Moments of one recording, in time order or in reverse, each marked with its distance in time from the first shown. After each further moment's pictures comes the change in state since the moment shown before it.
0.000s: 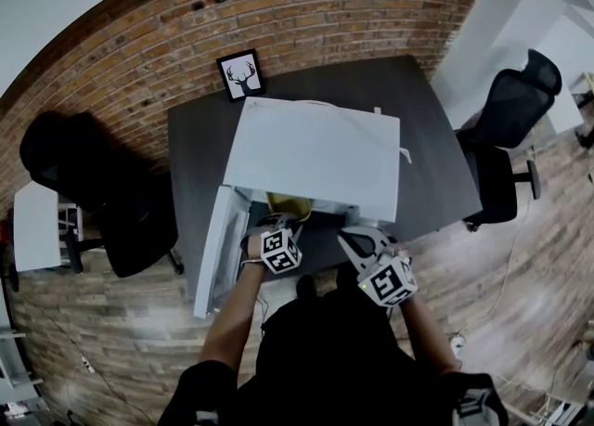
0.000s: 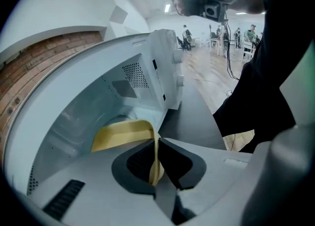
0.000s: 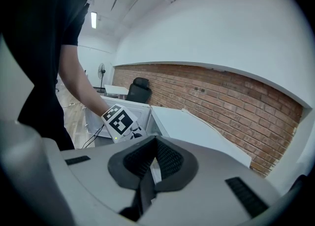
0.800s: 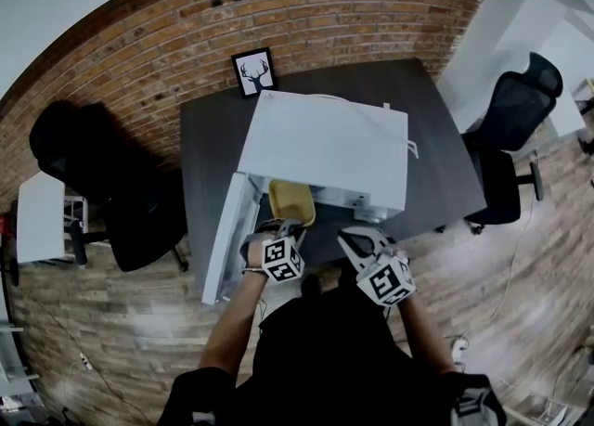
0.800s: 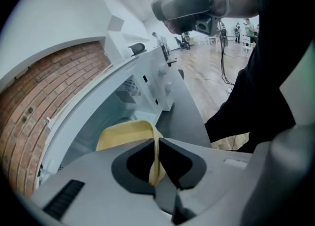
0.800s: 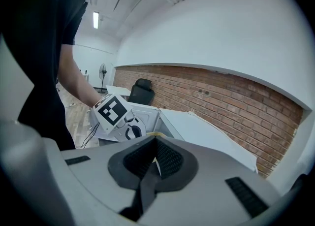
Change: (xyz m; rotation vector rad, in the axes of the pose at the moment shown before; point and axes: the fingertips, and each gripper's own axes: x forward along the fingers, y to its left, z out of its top) left arm -0.061 -0.028 -0.004 0.048 -0.013 0.059; right arm 0.003 0.045 0.010 -0.012 -0.006 0.000
